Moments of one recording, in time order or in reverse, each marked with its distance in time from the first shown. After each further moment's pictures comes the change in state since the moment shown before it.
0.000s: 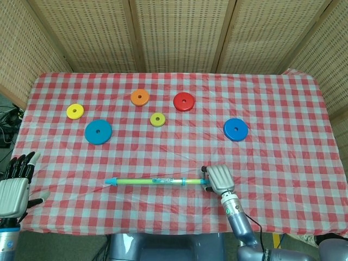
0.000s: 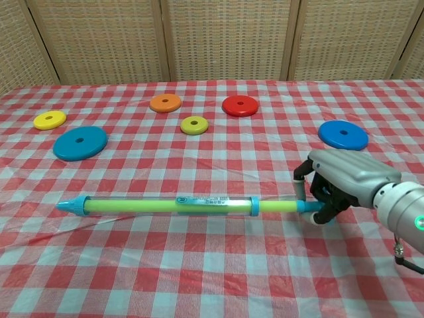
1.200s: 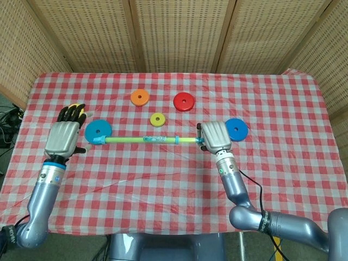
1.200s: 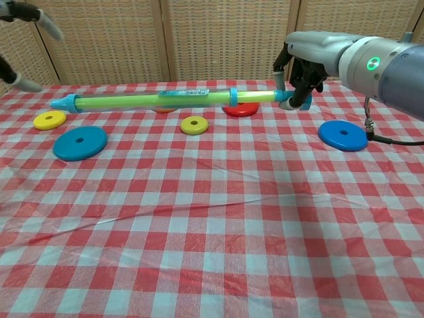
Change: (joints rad) left arm -0.537 -0.012 -0.332 -0.183 -0.631 -0.359 0.426; right arm 0.320 0.168 0.279 -0.112 0.366 -0.053 -0.261
